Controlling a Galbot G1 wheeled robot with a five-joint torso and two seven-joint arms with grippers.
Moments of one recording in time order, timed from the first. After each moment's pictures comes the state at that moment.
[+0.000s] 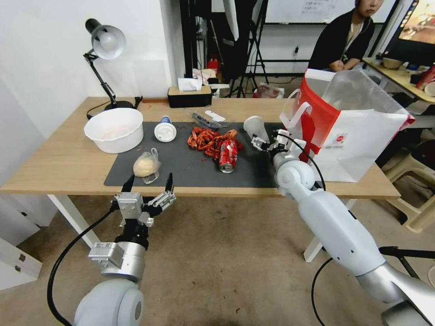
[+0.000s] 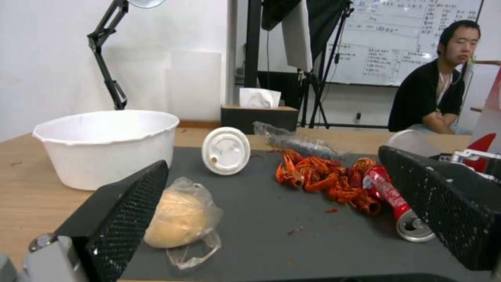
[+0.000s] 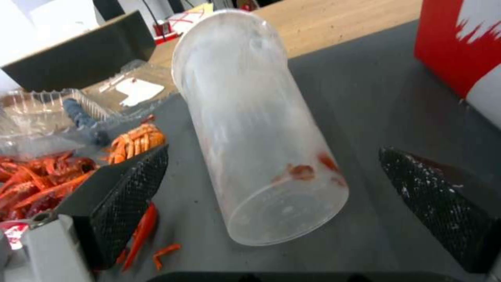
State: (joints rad) left arm 1.64 -1.61 -0.52 -2.34 -0.09 0.12 0.05; right arm -0.57 1.15 -0.01 1.47 1.01 -0.28 0.50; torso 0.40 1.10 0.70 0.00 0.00
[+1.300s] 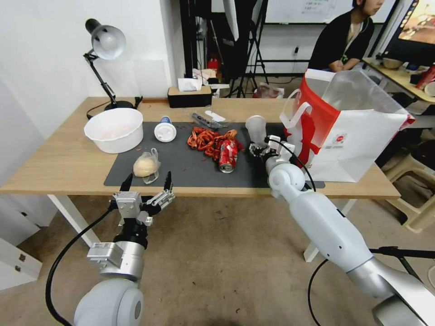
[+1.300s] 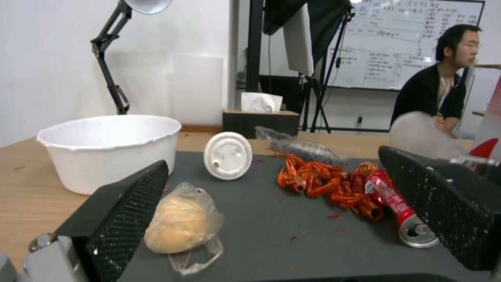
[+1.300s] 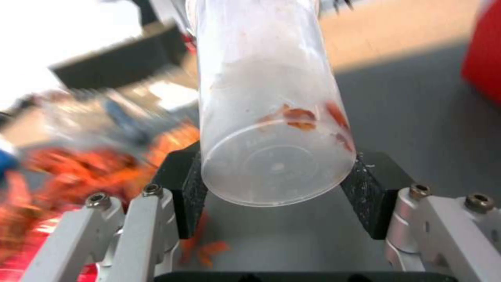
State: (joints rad) left arm 1.64 -1.61 -0.52 -2.34 -0.09 0.10 0.04; right arm -0.59 1.15 -0.04 1.50 0.95 -0.22 0.43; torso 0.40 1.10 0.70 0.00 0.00
